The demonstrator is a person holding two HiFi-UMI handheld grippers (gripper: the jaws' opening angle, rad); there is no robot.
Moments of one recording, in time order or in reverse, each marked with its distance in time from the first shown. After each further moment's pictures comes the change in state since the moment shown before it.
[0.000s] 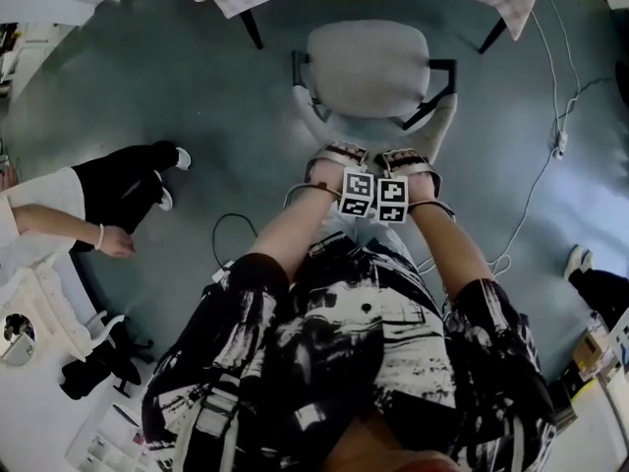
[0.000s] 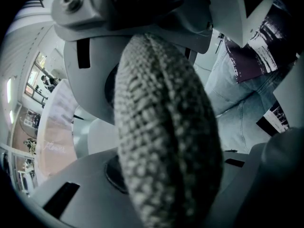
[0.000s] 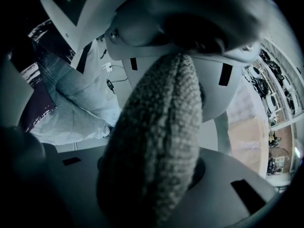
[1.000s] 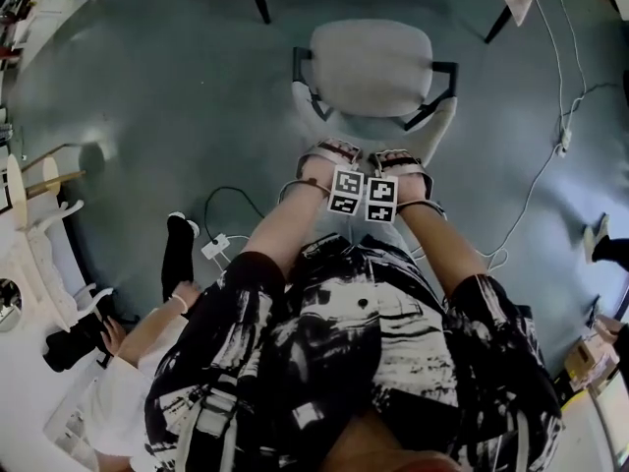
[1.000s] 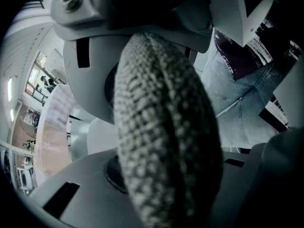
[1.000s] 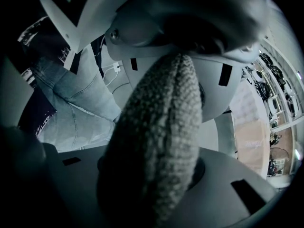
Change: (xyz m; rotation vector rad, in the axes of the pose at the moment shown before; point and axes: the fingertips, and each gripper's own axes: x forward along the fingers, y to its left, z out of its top) left arm -0.015 -0.118 0.053 -0.021 -0.003 0.001; right arm -0.021 0.125 0.028 -0.019 0.000 0.012
